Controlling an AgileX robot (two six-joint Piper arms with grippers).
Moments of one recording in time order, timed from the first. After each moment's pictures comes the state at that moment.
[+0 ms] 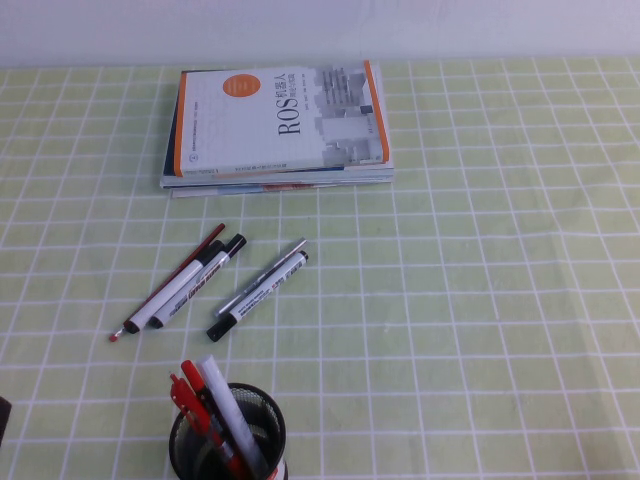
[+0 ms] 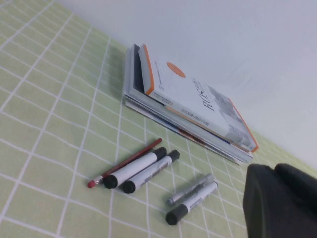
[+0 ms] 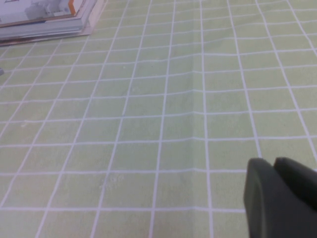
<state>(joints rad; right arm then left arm) 0.12 -0.01 0.03 0.14 0.38 0.03 -0.12 0.02 -0.02 -0.57 0.22 -0.02</state>
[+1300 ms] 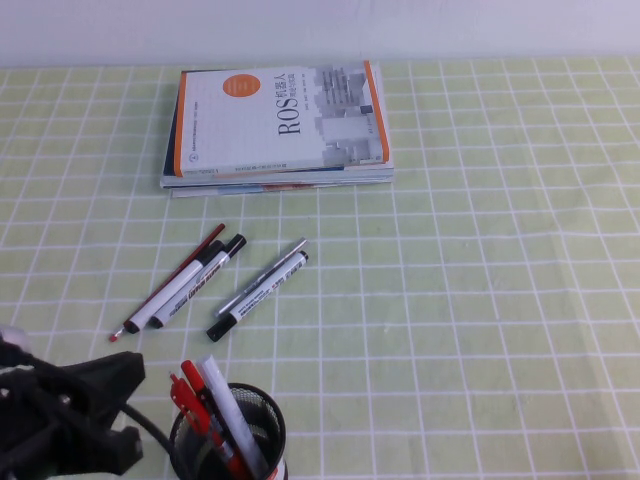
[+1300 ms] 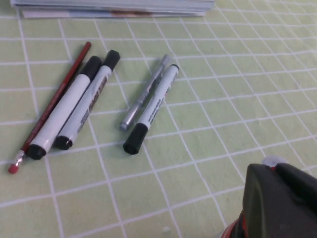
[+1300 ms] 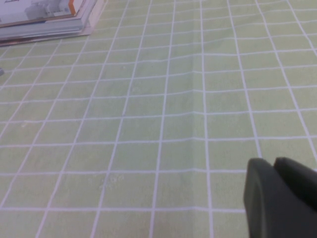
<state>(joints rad) 0.12 -0.01 0.03 0.14 0.38 0.03 -0.35 0.69 -0.32 -0.89 0.31 0.70</state>
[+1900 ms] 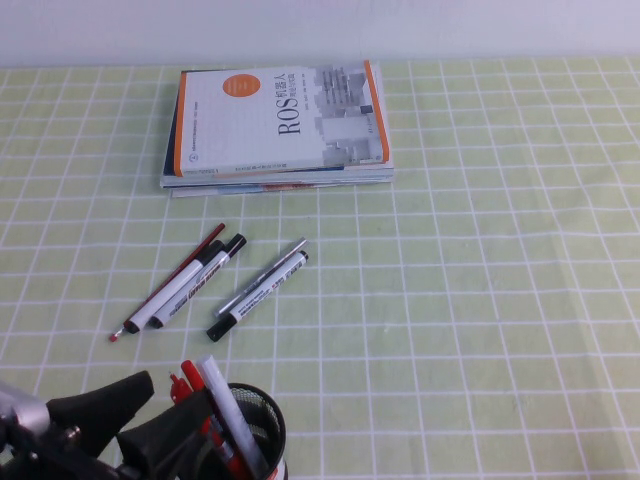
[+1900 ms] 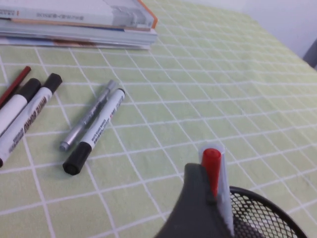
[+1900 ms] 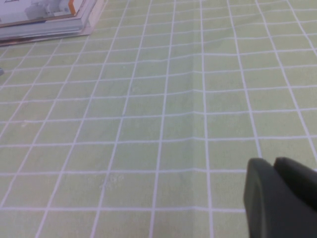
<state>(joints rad) 0.12 -0.01 0.03 0.14 0.38 0.03 -0.77 0.69 -0.10 -0.28 -0.23 -0.06</state>
